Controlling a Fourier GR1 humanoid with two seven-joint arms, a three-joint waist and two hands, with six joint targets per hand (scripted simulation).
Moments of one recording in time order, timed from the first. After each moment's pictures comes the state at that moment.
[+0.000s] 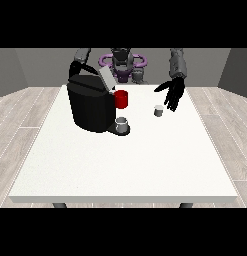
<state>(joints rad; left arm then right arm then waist) -0.41 0.51 0.05 -1.11 -0.32 -0.21 -0.09 -0.16 -0.03 0.08 -1.63 0.20 -0.13 0.01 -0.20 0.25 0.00</state>
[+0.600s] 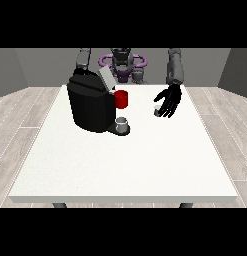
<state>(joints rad) -0.54 0.46 -0.01 -0.92 -0.52 -0.07 -0.15 -0.22 -0.01 0.07 -1.51 0.18 -0.18 0.03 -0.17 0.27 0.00</state>
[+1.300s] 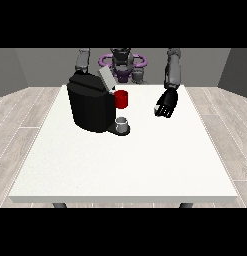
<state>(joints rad) -0.62 0.47 -0.12 -0.76 -0.76 -0.02 -0.18 -0.27 -0.02 0.07 -1.42 0.17 -0.14 0.03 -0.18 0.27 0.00</state>
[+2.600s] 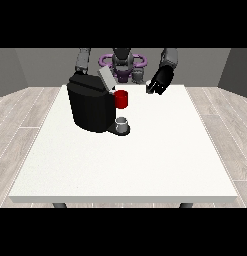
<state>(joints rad) -0.85 0.37 -0.05 -0.72 -0.75 -0.30 -0.19 -0.26 -0.03 0.01 -1.18 0.21 -0.20 -0.02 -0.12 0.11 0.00</state>
